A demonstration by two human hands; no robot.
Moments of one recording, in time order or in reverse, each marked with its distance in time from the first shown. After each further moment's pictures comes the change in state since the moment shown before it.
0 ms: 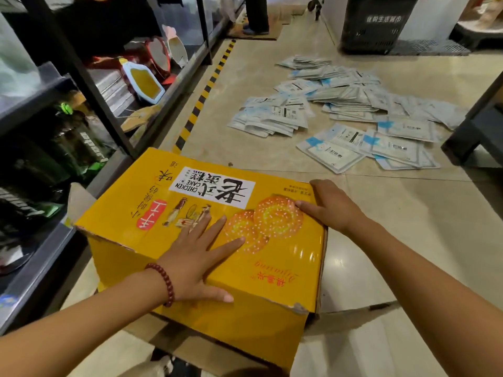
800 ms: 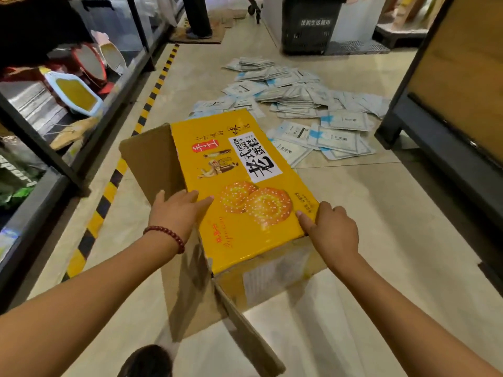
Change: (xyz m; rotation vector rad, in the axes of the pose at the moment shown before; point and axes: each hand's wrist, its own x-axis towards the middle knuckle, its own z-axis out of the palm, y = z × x) left_hand 0.097 0.019 -0.045 0.100 0.263 -0.240; right_hand -0.092 0.029 -0.002 -0.203 0.327 0.507
